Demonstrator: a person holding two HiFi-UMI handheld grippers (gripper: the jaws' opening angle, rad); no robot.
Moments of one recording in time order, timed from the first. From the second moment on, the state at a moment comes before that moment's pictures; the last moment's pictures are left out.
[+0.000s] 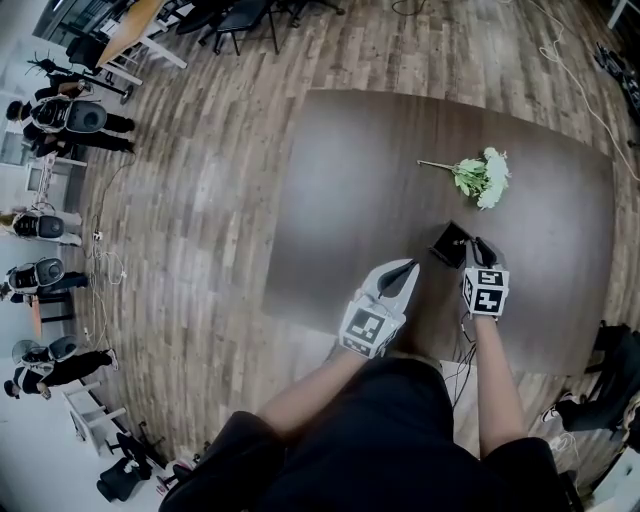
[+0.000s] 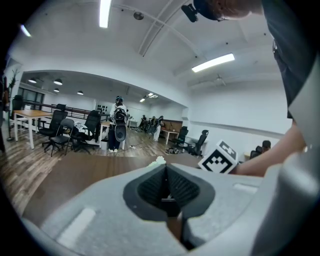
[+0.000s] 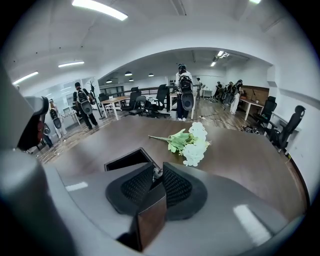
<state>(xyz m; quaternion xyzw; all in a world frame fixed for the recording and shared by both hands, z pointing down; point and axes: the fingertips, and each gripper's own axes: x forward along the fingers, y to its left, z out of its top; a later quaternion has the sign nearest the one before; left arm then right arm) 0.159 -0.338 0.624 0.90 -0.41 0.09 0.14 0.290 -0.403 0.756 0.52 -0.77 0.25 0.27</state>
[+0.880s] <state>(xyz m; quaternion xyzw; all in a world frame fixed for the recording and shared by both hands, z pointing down) 0.106 -0.314 0.588 0.90 -0.42 0.06 0.13 0.265 -0.365 0.703 0.54 -0.77 0.22 0.25</state>
